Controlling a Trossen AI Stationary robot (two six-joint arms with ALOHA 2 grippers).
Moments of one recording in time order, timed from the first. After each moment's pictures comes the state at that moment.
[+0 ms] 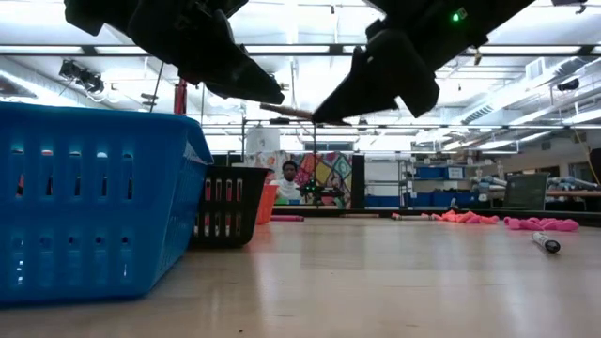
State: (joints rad) left arm -0.30 1.47 0.75 0.21 -0.32 -0.01; right arm 0.47 1.83 1.06 0.02 0.85 0.01
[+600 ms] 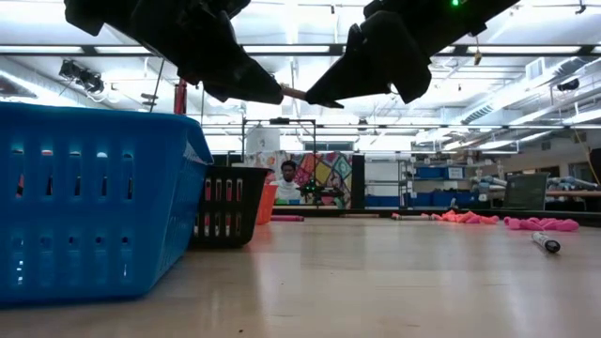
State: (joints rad) left arm -0.30 1.47 0.75 0.21 -0.32 -0.06; right arm 0.49 1.83 1.06 0.11 0.90 -0.08
